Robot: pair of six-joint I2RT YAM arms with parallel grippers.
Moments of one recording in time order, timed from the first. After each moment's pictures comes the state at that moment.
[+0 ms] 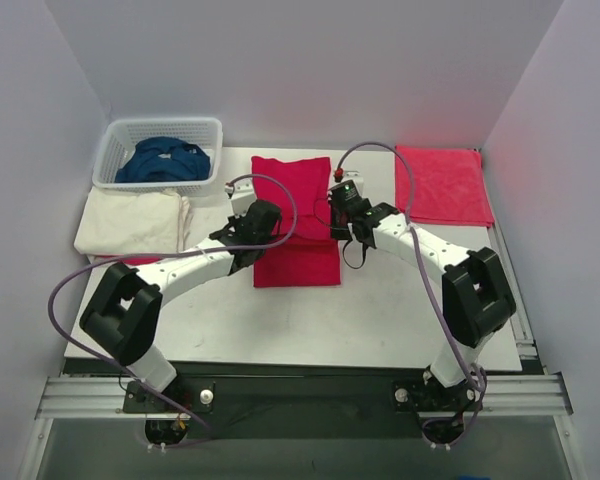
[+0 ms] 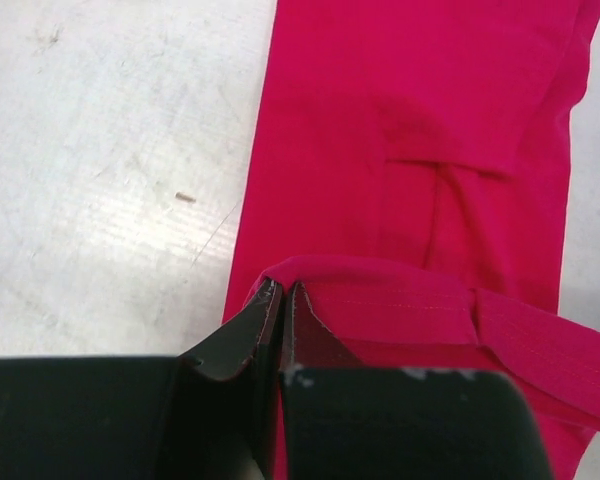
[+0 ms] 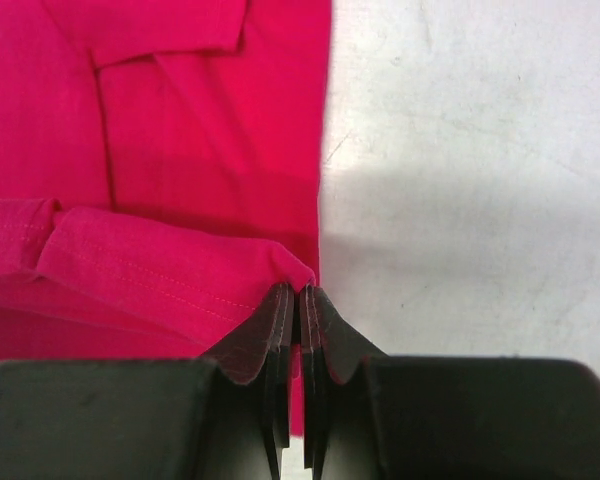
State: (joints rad) left arm -0.68 1.59 1.04 -0.19 -0.64 -0.75; right arm 0.58 1.69 1.21 -0.38 0.26 0.41
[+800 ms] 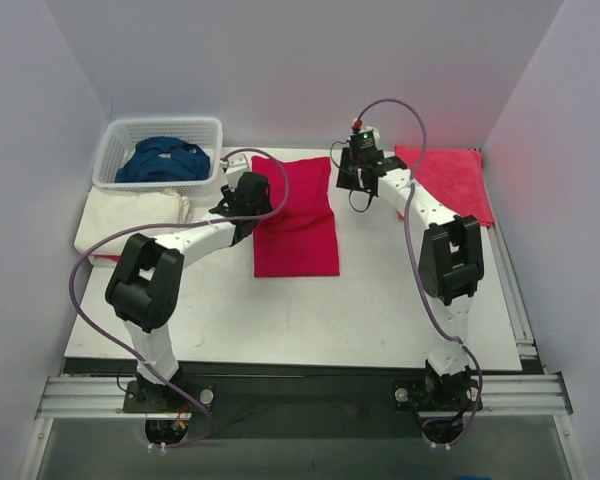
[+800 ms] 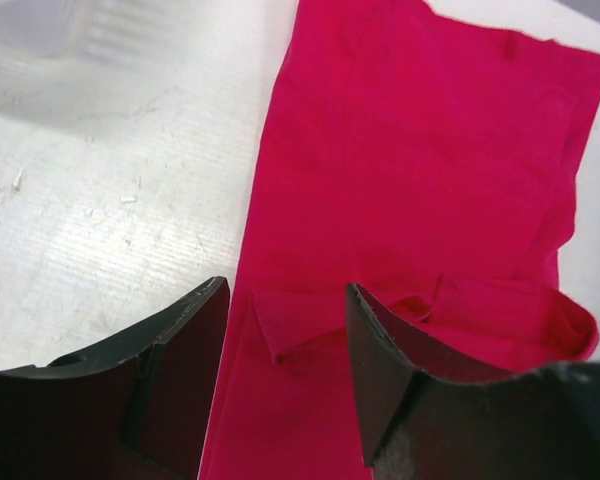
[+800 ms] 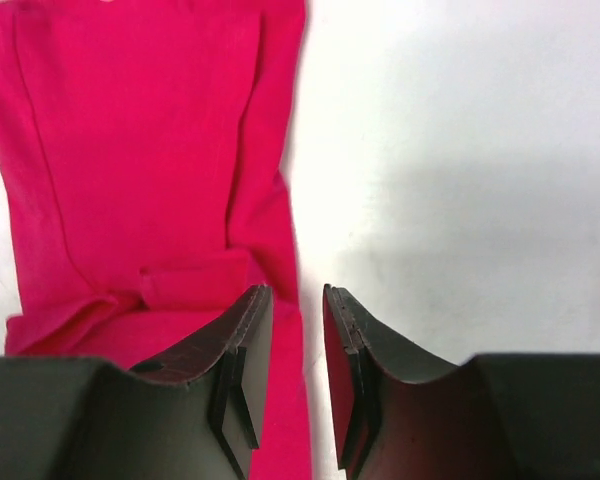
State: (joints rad) left arm -0.50 1.85 1.25 -0.02 -0.52 -0.64; right arm 0.37 2.07 1.75 -0.45 0.13 0.38
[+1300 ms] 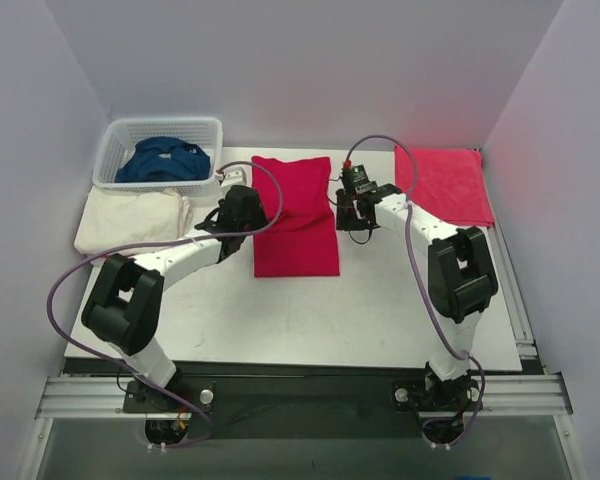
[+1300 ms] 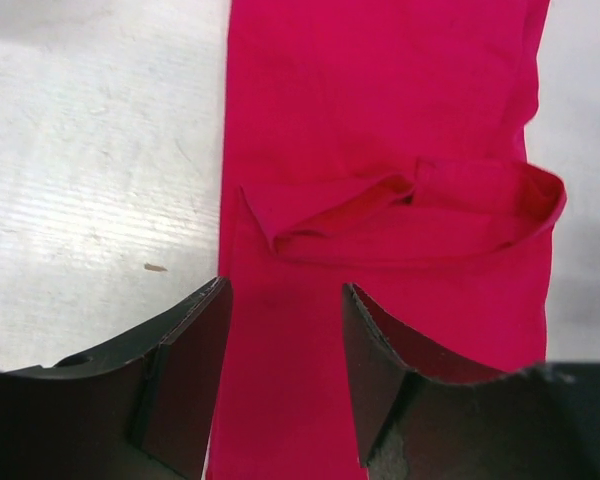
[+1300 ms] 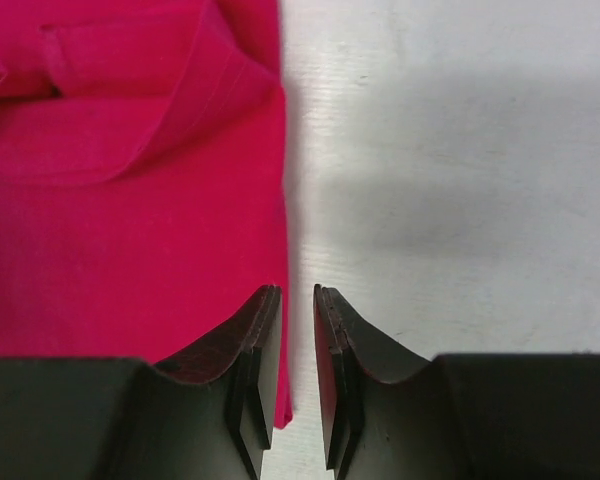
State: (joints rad) left arm -0.50 1.66 1.06 0.00 -0.36 -0.62; right arm 0.43 1.90 1.41 -0.50 0.10 0.37
